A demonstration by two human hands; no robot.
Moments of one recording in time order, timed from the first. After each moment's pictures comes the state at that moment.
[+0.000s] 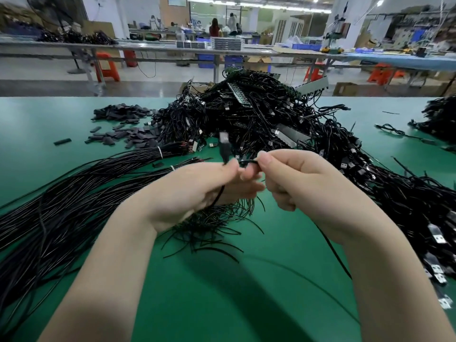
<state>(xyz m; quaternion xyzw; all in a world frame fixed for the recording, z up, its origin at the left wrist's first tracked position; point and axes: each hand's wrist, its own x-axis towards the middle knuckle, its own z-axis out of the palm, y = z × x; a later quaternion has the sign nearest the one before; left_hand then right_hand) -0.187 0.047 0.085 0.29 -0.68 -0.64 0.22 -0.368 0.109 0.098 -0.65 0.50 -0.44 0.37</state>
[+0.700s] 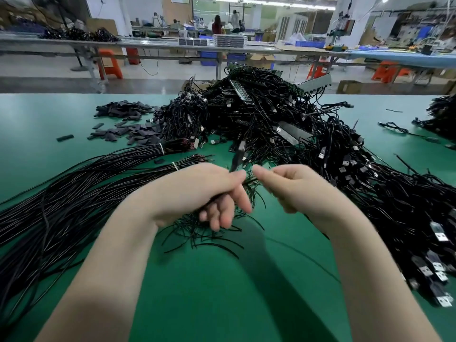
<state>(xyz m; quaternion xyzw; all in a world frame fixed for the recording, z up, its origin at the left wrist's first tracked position) -0.190 0.053 0.090 0.35 -0.75 -0.54 0.15 -0.389 0.082 0.062 -0.59 0.60 -0.38 0.38</state>
